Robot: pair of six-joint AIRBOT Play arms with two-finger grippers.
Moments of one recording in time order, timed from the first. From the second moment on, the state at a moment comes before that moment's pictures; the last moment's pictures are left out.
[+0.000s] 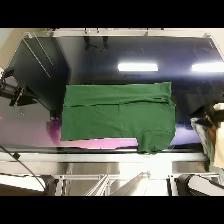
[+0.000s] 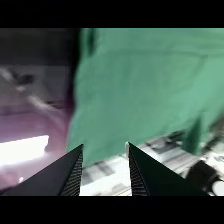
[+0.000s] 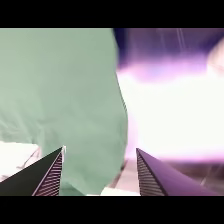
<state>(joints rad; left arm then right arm) 0.51 -1.67 1.50 -2.18 1.71 1.82 -0.67 -1.25 0.82 -0.94 1.42 1.16</state>
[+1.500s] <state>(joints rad) 0.52 -1.41 0.65 -2.19 1.36 1.90 -0.56 -1.10 0.37 -0.62 1.28 1.13</state>
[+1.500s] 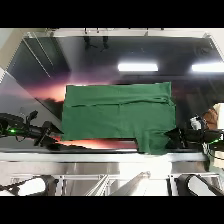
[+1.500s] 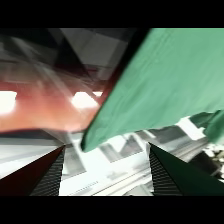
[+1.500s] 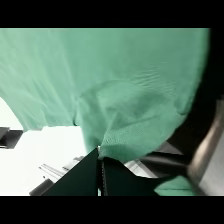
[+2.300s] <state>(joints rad) 0.35 -1.50 0.68 -2.32 1.41 2.02 -0.56 -1.09 0.37 -0.59 1.30 1.13</state>
